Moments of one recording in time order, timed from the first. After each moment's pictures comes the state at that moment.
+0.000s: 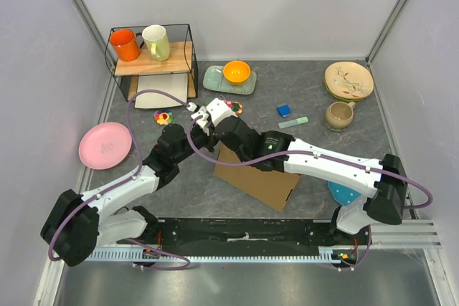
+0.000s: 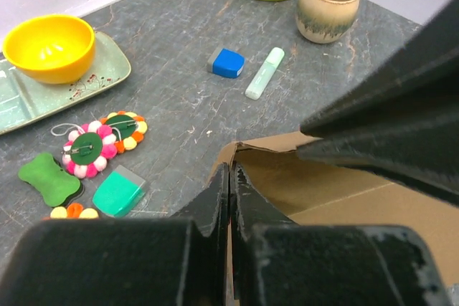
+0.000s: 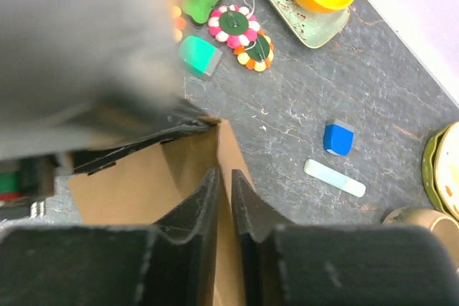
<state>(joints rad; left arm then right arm) -0.64 1.12 0.53 0.52 0.21 -0.03 1.14 1.54 1.38 -0.51 0.65 -0.01</state>
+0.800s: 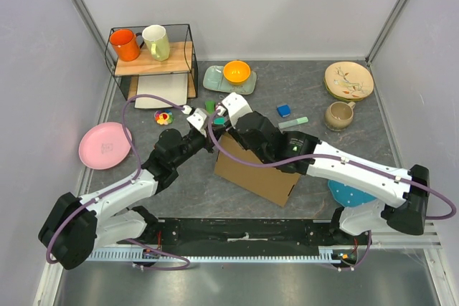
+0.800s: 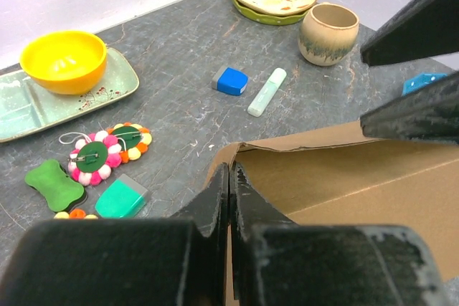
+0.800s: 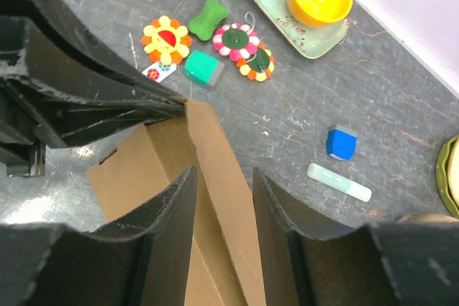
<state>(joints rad) -0.65 1.09 0.48 0.61 0.16 -0.06 1.11 1.37 1.31 -0.48 0.58 0.00</state>
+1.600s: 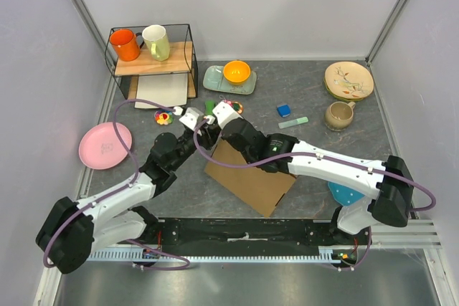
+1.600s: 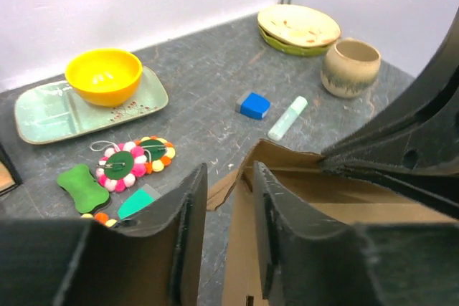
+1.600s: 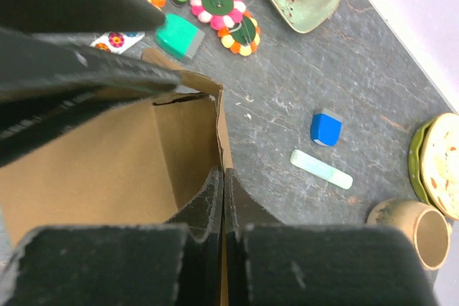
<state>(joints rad) -0.66 1.06 0.45 0.68 0.07 -0.07 1.11 1.49 1.28 -0.44 0.63 -0.06</state>
